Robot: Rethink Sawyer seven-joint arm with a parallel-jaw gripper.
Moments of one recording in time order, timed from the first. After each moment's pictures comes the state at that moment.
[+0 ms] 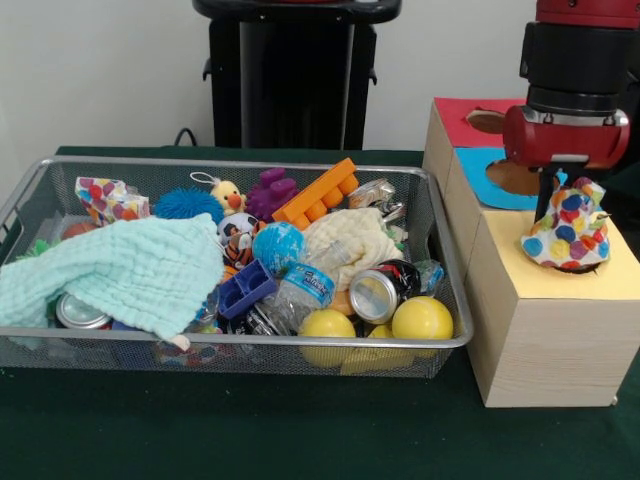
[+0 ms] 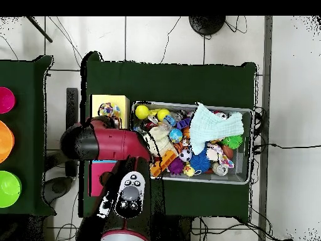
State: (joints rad) arm 0.18 -0.57 -0.15 1.58 0.21 0.30 1.62
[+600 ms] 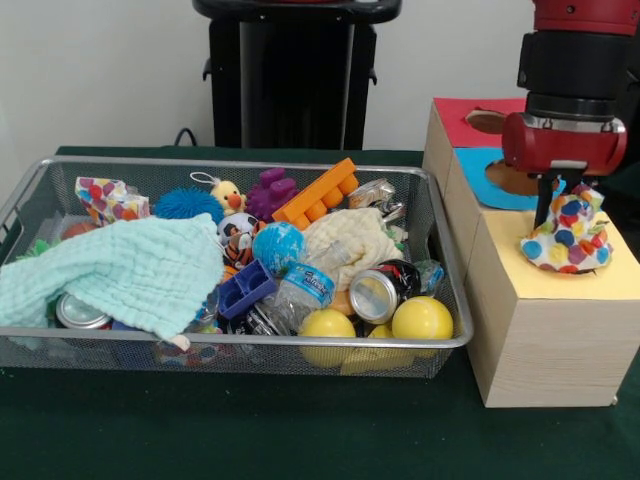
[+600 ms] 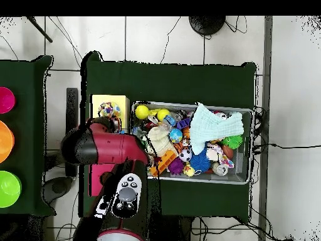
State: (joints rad) arm 0.20 -0.55 -0.16 1.60 0.21 0.19 1.62
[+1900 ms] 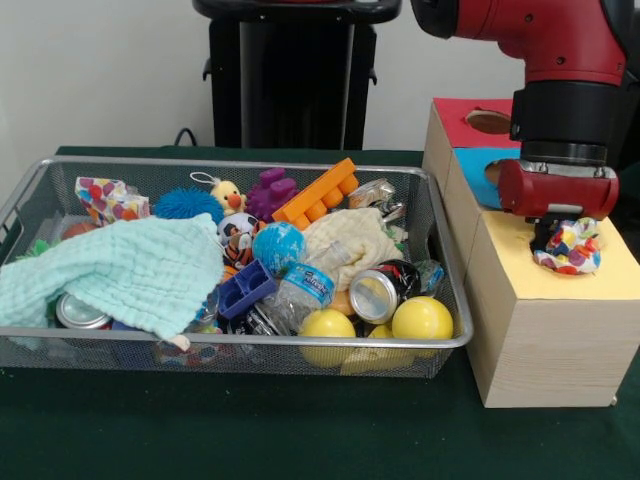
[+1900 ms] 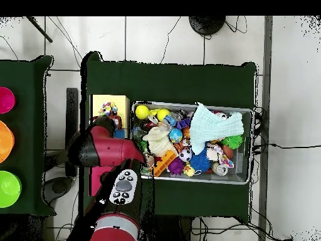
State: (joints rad) arm 0.23 -0.44 -0.17 1.60 0.22 -0.07 1.62
